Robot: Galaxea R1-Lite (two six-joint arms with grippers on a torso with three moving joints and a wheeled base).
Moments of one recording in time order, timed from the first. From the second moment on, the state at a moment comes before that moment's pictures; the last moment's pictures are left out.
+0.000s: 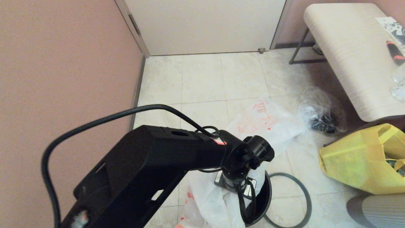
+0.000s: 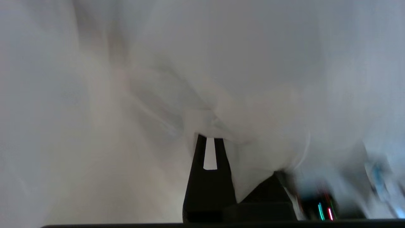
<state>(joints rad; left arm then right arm) -0.92 2.44 -1.93 0.71 0.27 -0.39 0.00 0.00 -0.03 0.05 -0.02 0.03</state>
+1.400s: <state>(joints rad) -0.98 2.44 -1.74 0.42 0.39 -0.31 0.00 0.00 -0.03 0.05 -0.02 0.03</state>
